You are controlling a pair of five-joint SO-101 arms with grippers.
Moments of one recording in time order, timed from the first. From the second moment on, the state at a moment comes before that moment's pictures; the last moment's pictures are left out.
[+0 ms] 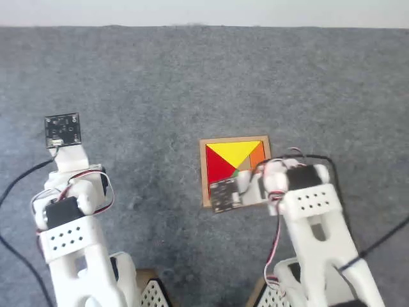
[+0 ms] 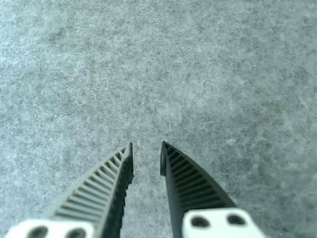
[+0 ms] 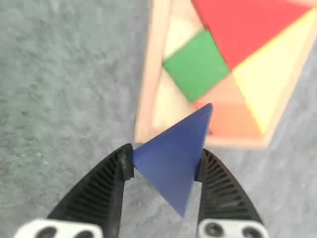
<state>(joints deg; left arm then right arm) -28.1 -55.3 64.4 58.3 -6.1 -18.1 -36.8 49.5 70.5 89.5</state>
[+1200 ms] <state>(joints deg) -28.1 -55.3 64.4 58.3 -6.1 -17.0 8.4 21.3 76.1 124.8</state>
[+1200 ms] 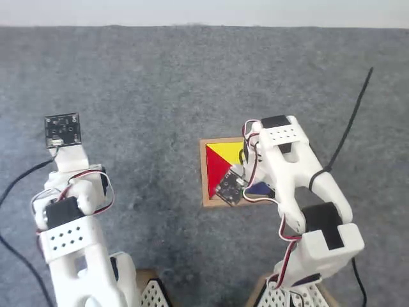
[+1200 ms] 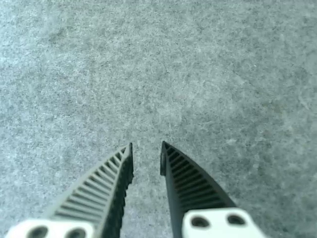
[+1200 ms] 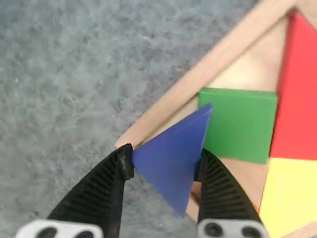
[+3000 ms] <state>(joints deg) -28.1 -55.3 64.4 58.3 -6.1 -10.9 3.3 0.4 78.1 84.7</state>
